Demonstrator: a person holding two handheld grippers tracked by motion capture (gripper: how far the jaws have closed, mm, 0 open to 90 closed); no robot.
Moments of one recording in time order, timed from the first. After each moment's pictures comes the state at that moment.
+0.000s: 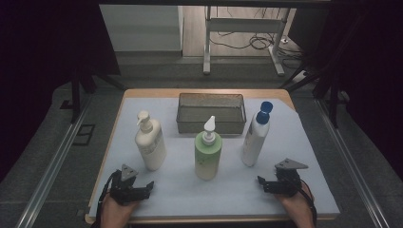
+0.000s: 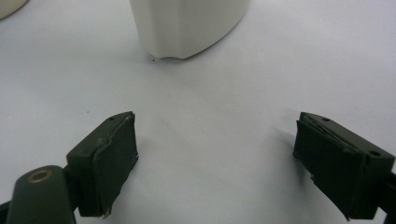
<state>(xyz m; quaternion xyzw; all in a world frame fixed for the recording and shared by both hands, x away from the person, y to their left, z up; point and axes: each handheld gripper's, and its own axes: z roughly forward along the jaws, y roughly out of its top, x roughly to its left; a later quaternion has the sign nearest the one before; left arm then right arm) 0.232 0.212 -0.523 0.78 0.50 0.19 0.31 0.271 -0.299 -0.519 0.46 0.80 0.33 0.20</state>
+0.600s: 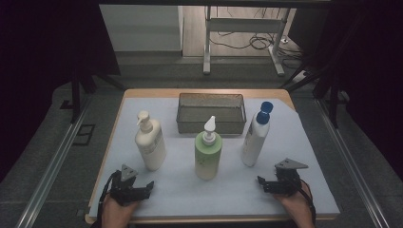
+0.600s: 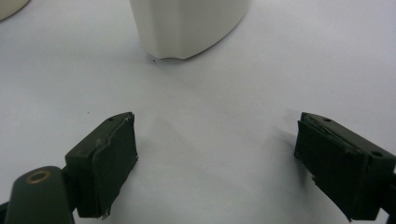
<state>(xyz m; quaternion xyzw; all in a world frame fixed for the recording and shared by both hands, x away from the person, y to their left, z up) 0.231 0.212 -0.524 0.78 0.51 0.19 0.32 0.272 -0.299 -0.519 0.46 0.80 0.33 0.19</state>
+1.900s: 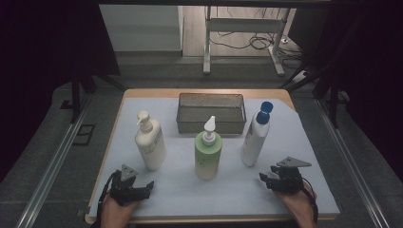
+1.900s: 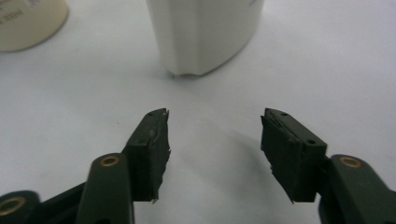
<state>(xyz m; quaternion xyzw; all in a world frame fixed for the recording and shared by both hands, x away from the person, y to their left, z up) 0.231 0.212 -0.524 0.78 0.51 0.19 0.32 0.269 -0.298 -0.503 0.46 0.80 0.35 0.17</state>
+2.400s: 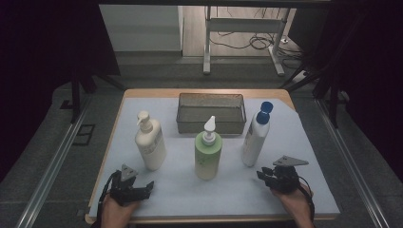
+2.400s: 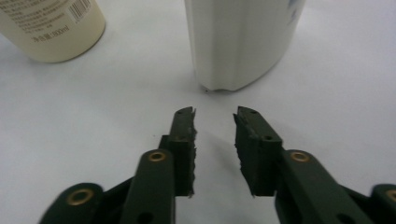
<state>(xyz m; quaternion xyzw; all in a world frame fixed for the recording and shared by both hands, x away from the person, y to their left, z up) 0.231 0.212 -0.524 0.78 0.51 0.19 0.32 0.270 -0.286 -0.497 0.45 0.80 0.37 0.15</state>
